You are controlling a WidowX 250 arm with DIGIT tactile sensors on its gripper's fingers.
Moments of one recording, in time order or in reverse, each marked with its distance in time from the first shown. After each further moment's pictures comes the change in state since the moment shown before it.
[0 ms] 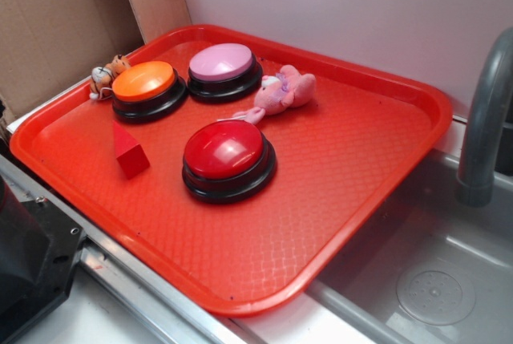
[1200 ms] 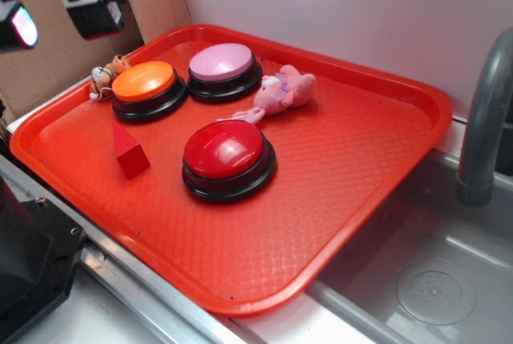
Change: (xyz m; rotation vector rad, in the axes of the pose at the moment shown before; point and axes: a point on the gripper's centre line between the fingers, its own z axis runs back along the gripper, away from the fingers) arm 0.019 0.040 -0.091 0.063 -0.093 0.784
